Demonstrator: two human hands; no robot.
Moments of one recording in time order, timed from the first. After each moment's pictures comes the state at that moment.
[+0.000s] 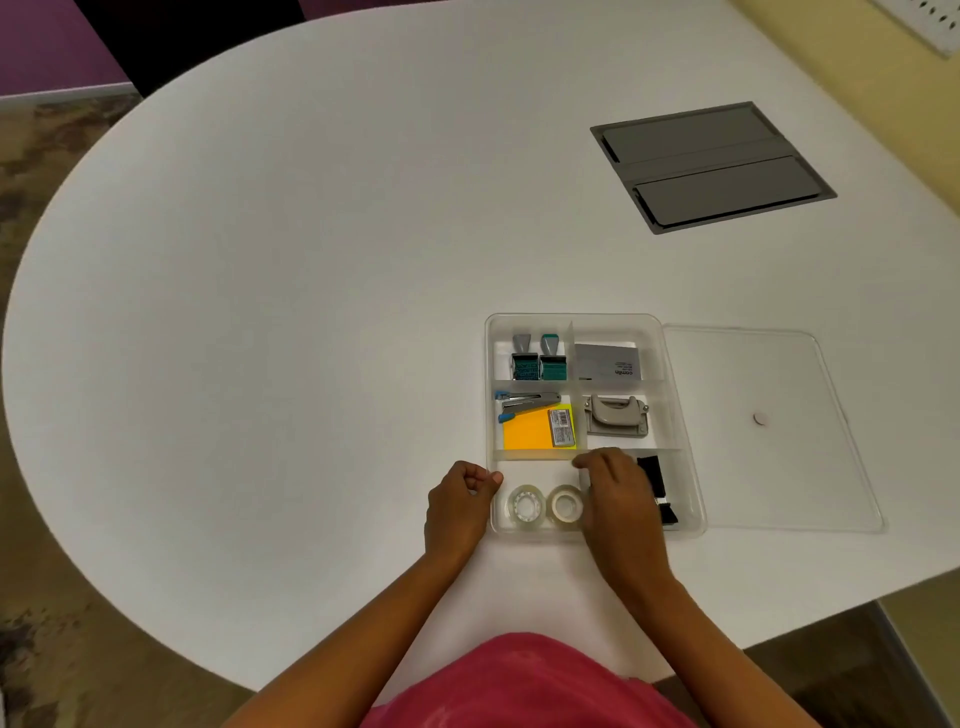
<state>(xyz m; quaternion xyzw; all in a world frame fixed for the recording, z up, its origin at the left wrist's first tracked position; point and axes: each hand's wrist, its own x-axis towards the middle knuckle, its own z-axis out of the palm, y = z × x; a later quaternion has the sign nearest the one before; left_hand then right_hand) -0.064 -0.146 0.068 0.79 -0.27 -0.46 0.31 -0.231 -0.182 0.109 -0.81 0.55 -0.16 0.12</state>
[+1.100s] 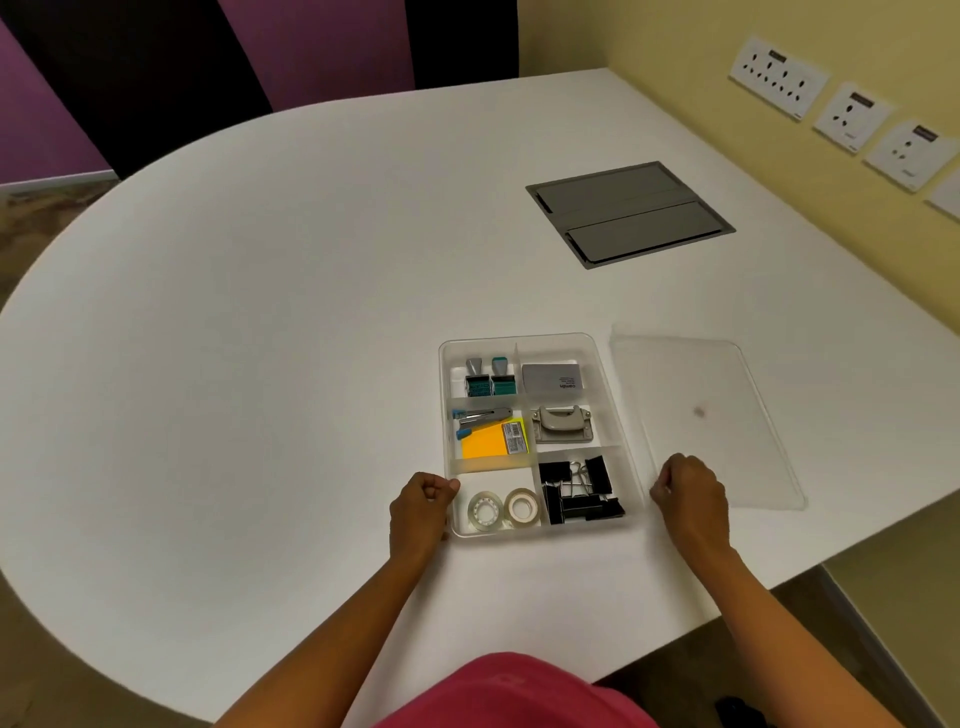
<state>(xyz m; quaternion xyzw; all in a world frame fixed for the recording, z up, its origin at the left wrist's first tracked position) -0.069 -0.139 0.063 0.78 -0.28 -0.43 0.37 -0.363 -0.215 0.092 -0.67 0.72 -0.12 0.10</state>
